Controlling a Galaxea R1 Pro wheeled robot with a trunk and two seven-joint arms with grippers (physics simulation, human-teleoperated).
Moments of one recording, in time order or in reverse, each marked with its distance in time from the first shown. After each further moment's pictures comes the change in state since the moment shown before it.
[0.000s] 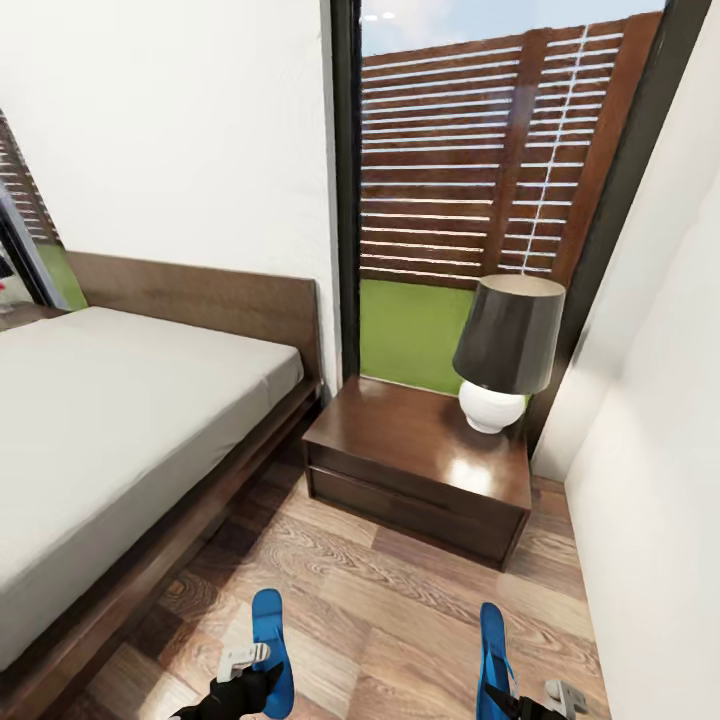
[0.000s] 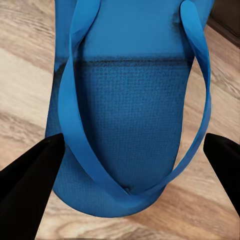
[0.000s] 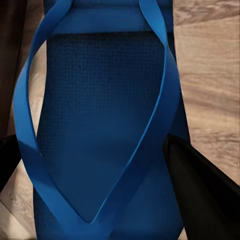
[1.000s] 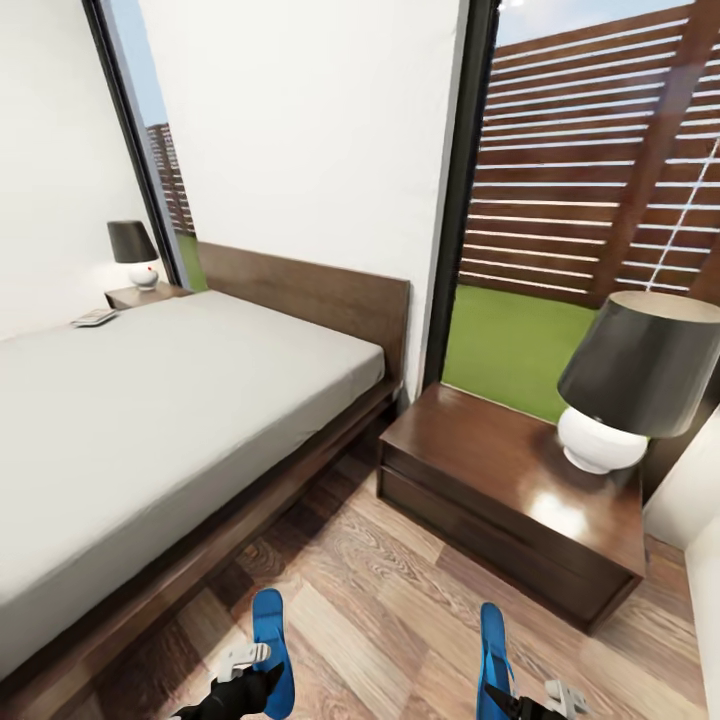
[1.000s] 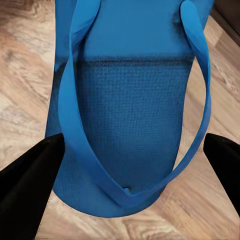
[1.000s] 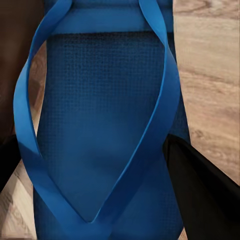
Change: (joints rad) left arm 0.000 -0.001 -0.002 0.000 0.000 0.000 0.000; right arm 0.000 0.000 0.000 0.000 0.000 0.000 -0.003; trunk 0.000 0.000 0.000
